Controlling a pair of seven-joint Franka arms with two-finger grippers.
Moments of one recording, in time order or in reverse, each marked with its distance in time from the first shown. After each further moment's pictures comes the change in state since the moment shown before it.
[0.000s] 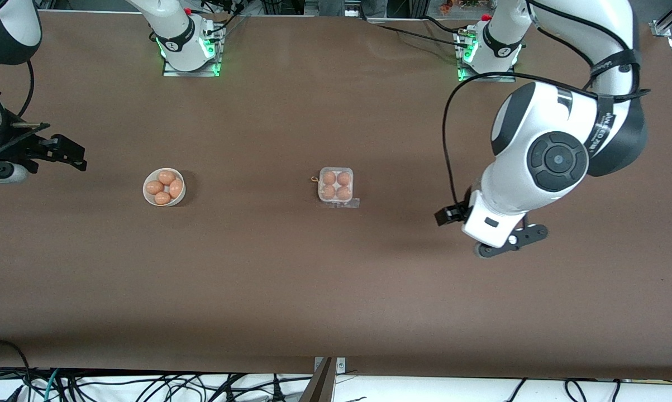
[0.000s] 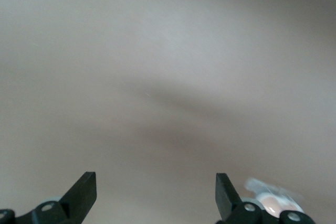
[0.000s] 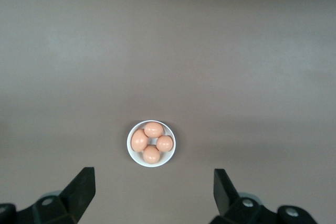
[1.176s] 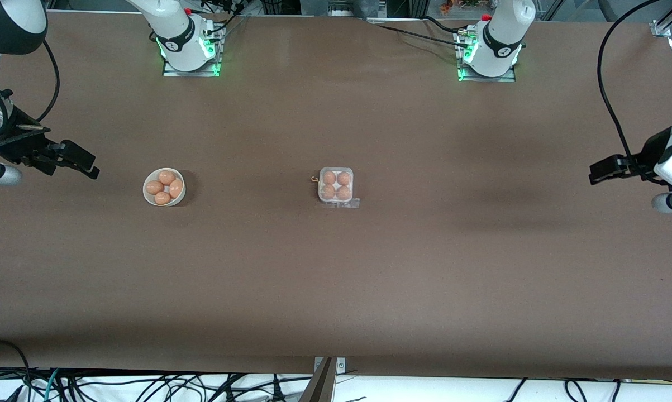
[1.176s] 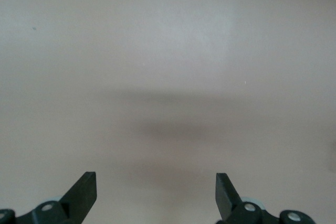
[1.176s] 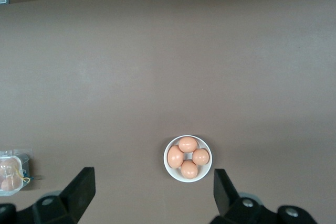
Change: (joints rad) left arm 0.301 -0.355 -0.013 -0.271 0.080 -0.091 0.556; right arm -0.029 -0.009 0.059 -0.013 0.082 0.072 0.130
